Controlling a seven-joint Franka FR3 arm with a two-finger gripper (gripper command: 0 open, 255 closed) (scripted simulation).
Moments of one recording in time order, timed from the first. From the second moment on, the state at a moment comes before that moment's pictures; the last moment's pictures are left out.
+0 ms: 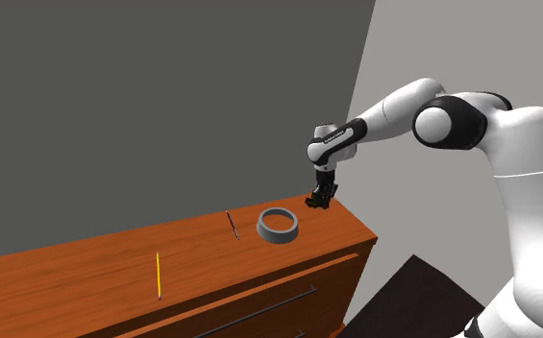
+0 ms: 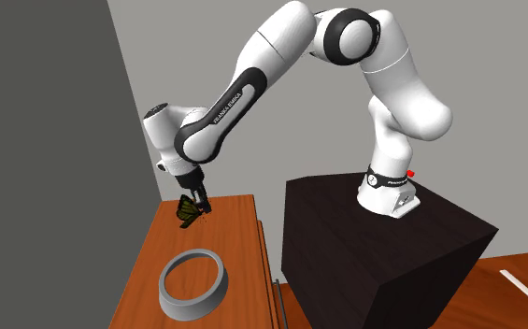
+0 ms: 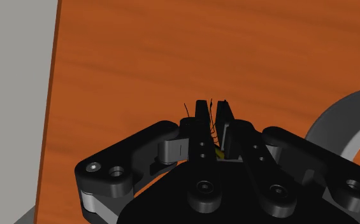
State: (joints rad) arm -0.14 0.67 -0.10 -1.68 0.02 2.09 -0.15
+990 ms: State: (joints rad) arm -0.07 0.59 -0.07 -1.68 0.02 2.01 -0.05
